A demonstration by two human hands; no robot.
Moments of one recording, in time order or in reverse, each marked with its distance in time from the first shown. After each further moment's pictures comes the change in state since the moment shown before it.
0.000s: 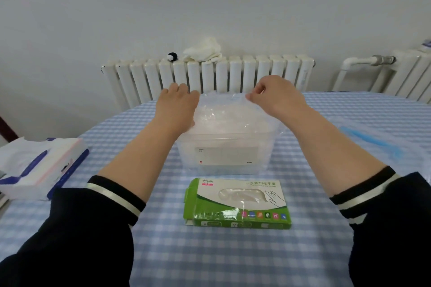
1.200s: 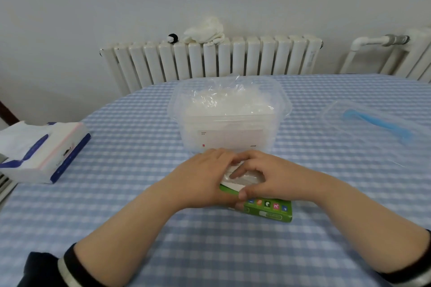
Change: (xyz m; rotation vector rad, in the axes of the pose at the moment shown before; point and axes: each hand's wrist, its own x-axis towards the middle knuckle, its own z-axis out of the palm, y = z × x) left_hand -0.133 0.063 0.006 -0.639 -0.314 0.358; right_hand -0.119 0.045 0.065 0.126 -0.722 -0.337
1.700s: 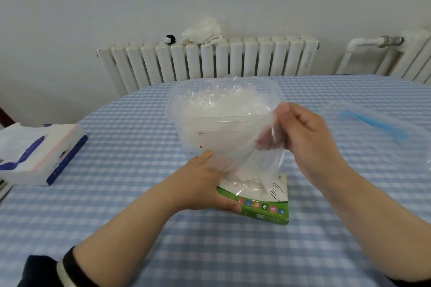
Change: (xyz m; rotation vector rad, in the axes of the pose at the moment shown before) left_hand -0.002 0.006 -0.007 -0.067 -0.152 -0.047; right_hand -0.028 -0.041 -0.034 0.895 0.758 -0.162
